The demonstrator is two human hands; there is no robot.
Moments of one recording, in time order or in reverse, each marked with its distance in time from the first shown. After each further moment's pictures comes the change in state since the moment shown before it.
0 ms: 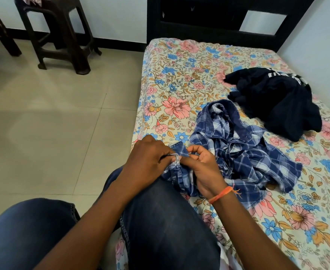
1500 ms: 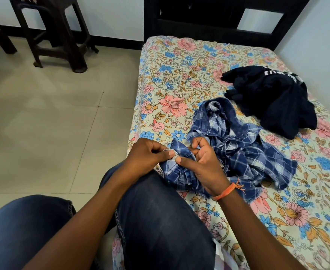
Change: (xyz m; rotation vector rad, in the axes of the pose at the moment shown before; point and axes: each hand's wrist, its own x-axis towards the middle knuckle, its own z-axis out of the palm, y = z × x) left_hand 0.008 0.003 0.007 -0.716 -0.127 -0.534; right_hand 0.001 -0.001 -0.021 -0.189 -0.165 -0.187
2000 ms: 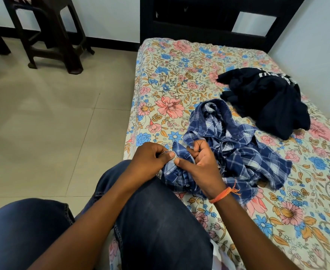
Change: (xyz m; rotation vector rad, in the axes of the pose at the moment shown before) left_hand 0.007 -0.007 0.016 0.300 0.048 0.097; right_hand -0.003 0.007 -0.001 -0.117 0.127 -0.091
